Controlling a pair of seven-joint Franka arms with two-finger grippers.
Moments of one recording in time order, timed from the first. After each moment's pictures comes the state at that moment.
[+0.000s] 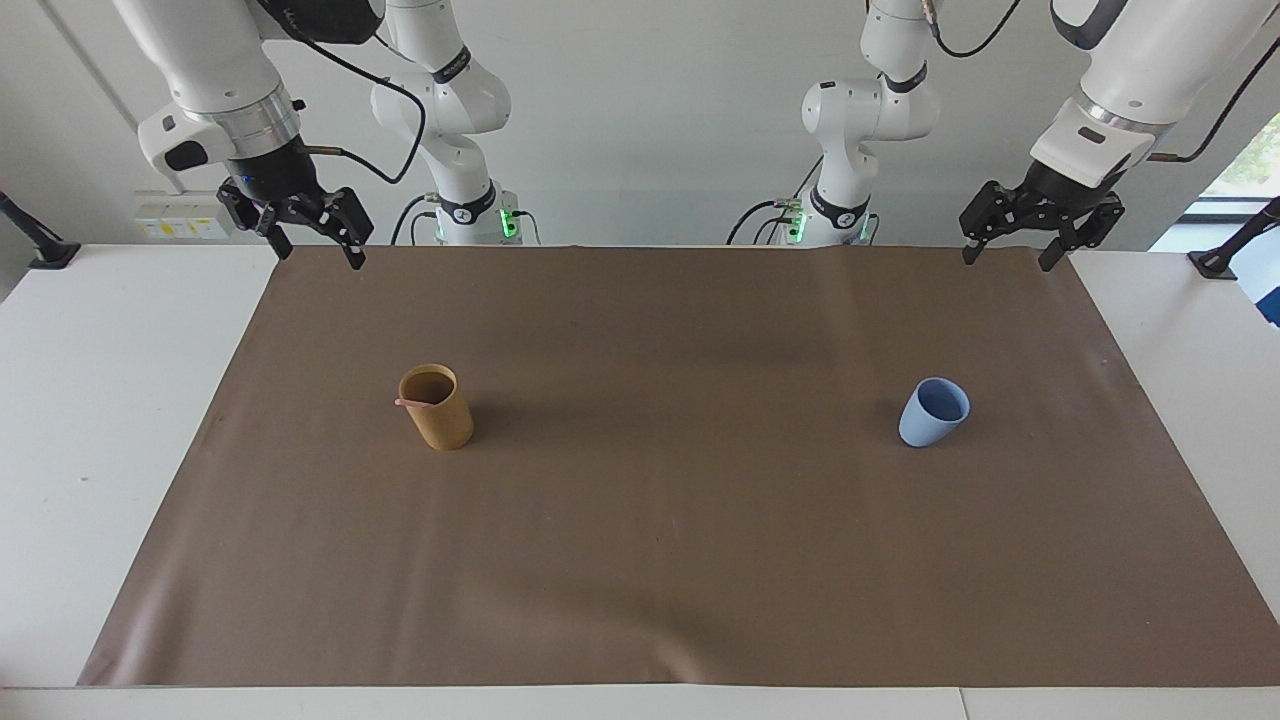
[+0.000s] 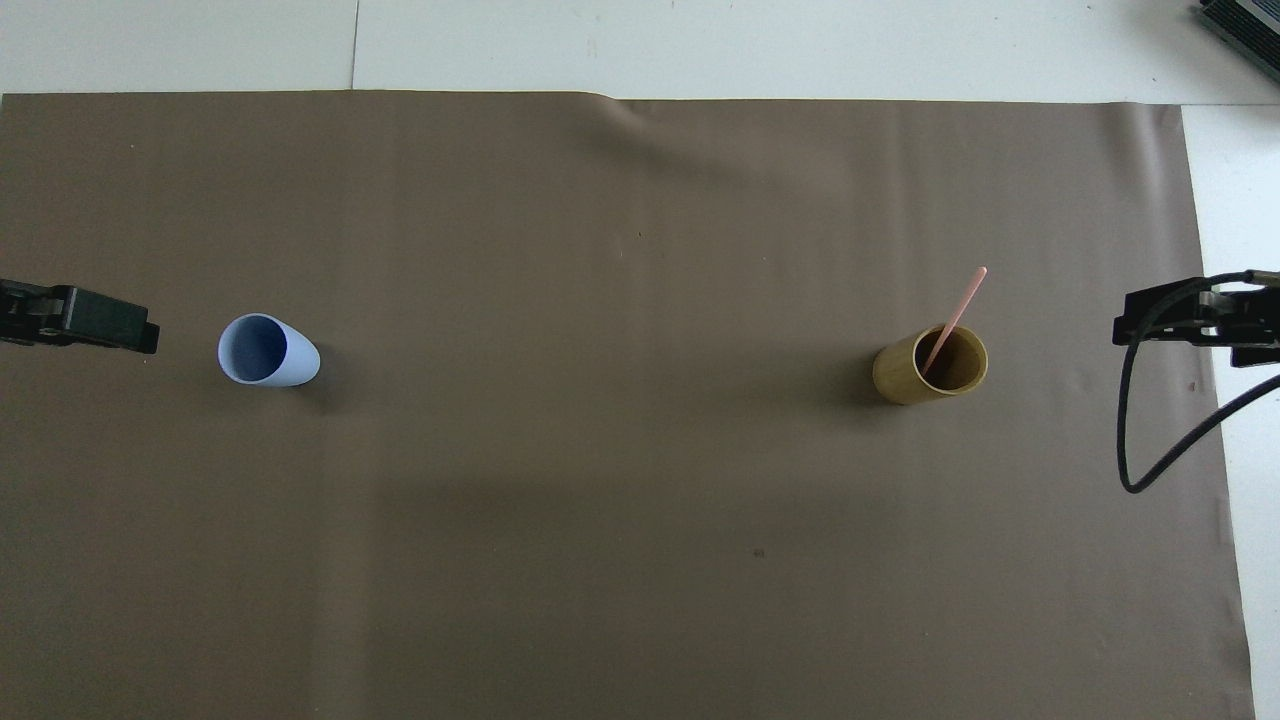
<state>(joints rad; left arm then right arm) -0.10 -0.02 0.03 -1.53 -0.04 1.53 0.07 0.02 -0.06 -0.05 -1.61 0.00 1.58 0.17</state>
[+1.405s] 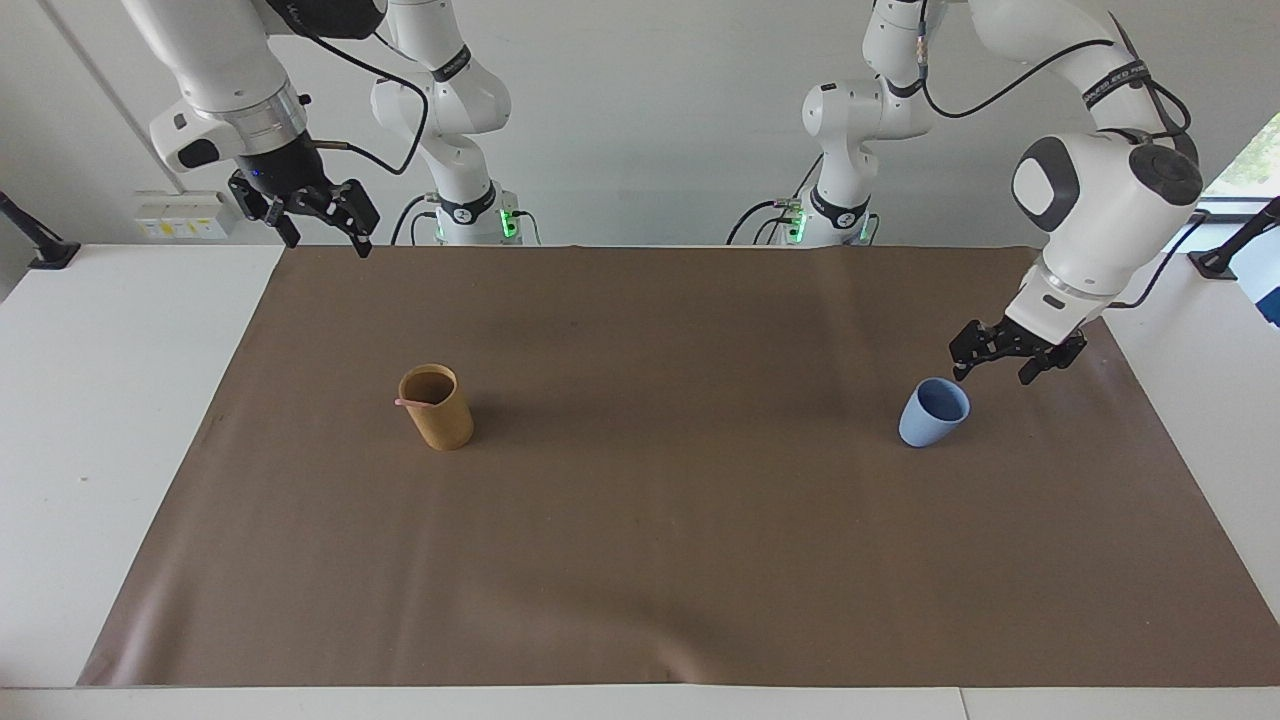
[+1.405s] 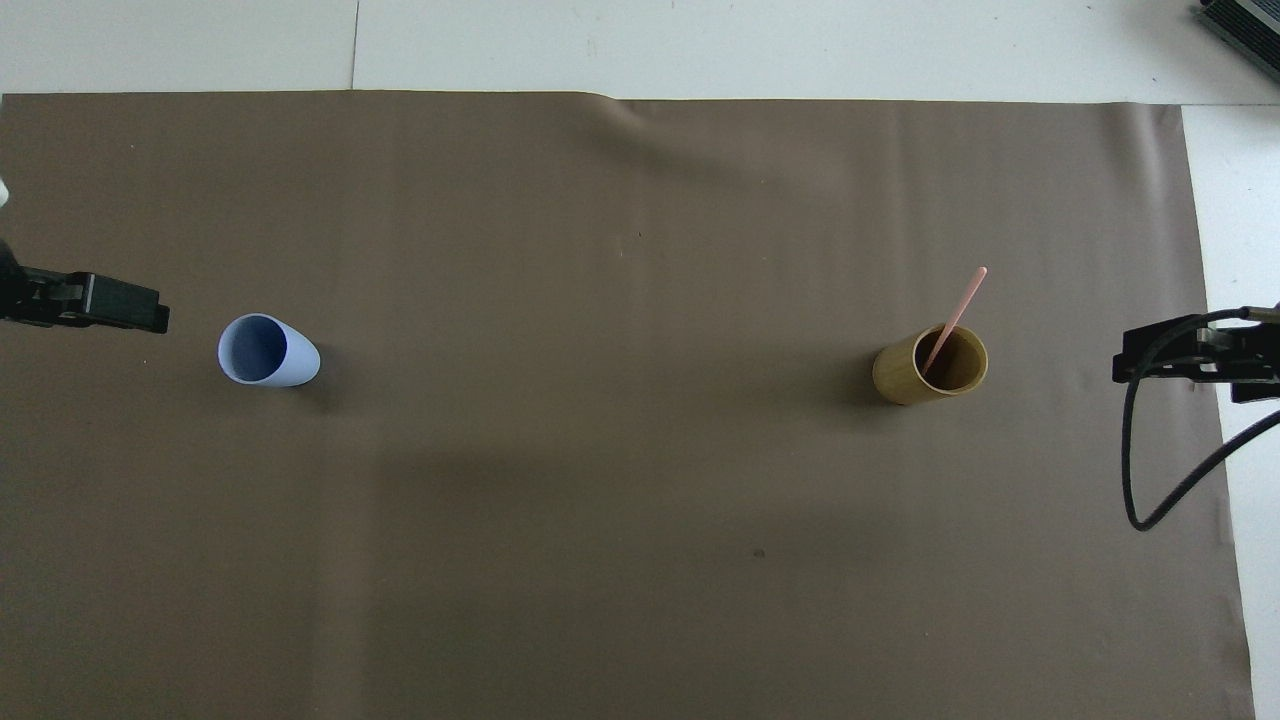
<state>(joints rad) -0.02 0.12 0.03 -1.89 -0.04 2.03 0.14 0.02 -0.09 -0.05 -1.65 -0.01 1.54 0.16</state>
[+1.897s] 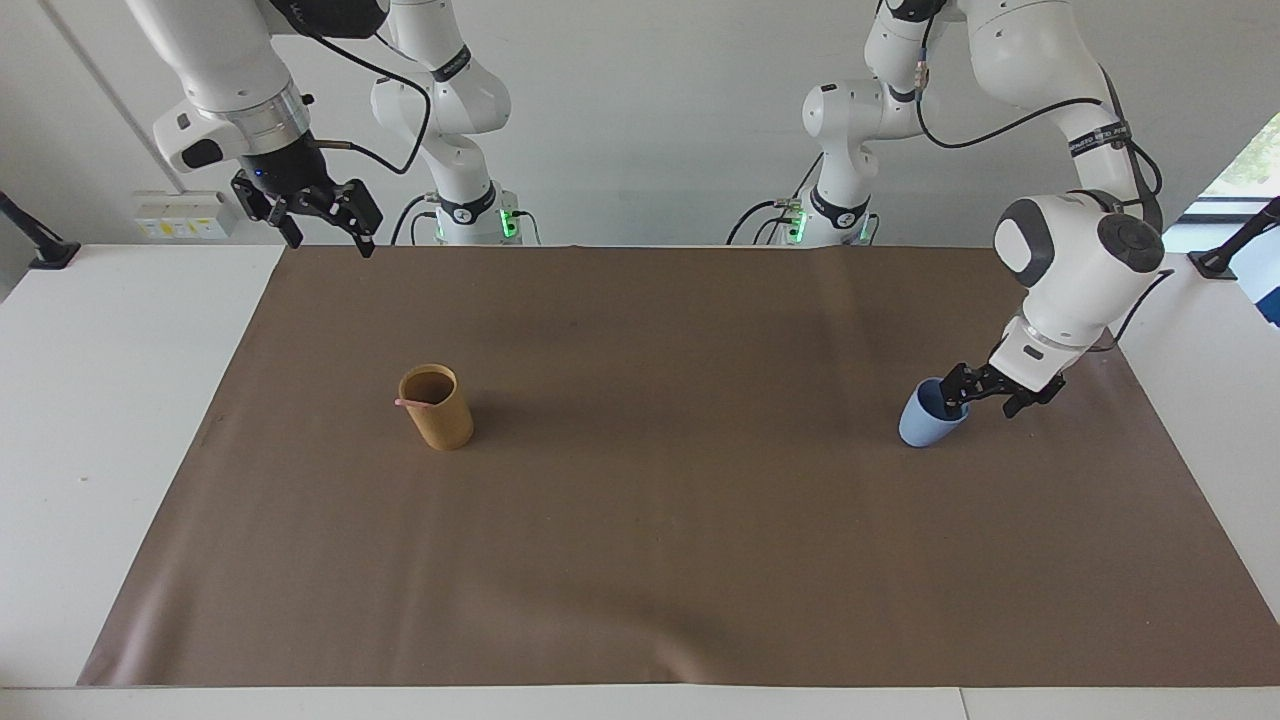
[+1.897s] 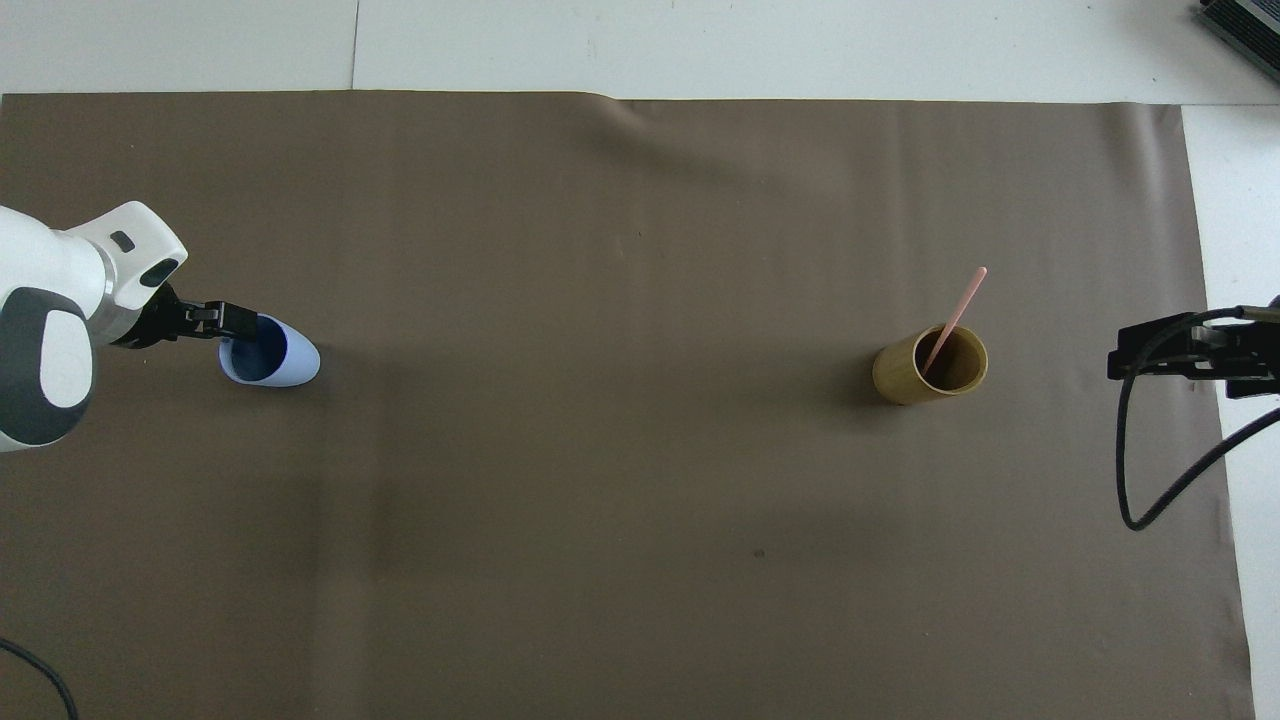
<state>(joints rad) 0.00 0.18 0.03 -1.96 -0.04 2.16 0.14 0.02 -0.09 -0.04 -1.65 0.00 1.54 0.16</state>
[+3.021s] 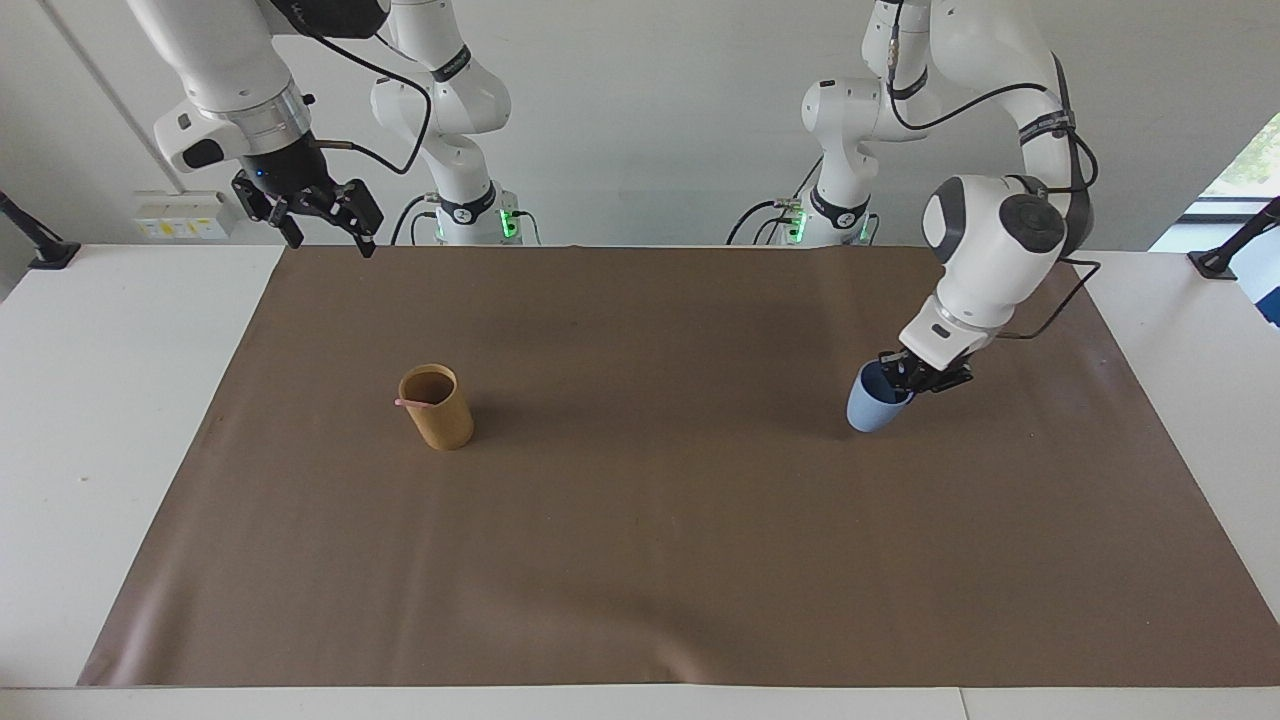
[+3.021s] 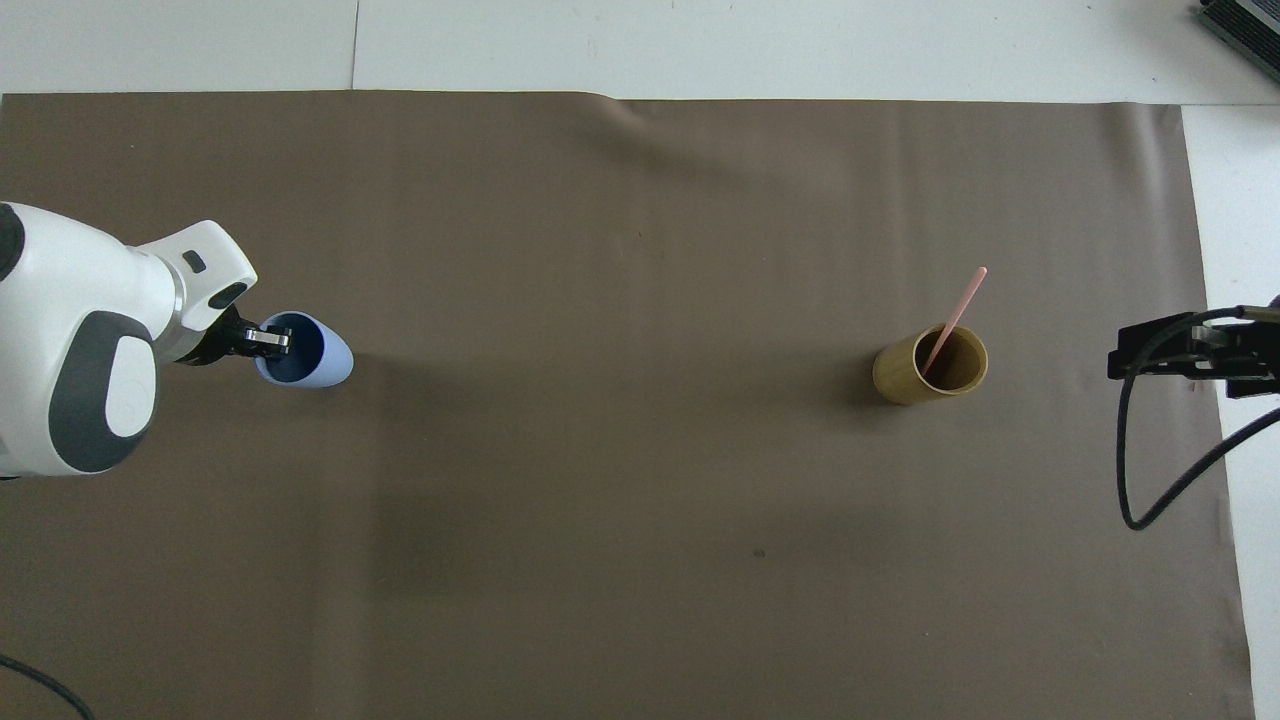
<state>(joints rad) -0.24 0.11 0.00 -2.01 -0.04 2.13 -0.05 0.02 -0.09 -0.04 -1.65 0.00 1.54 0.16</state>
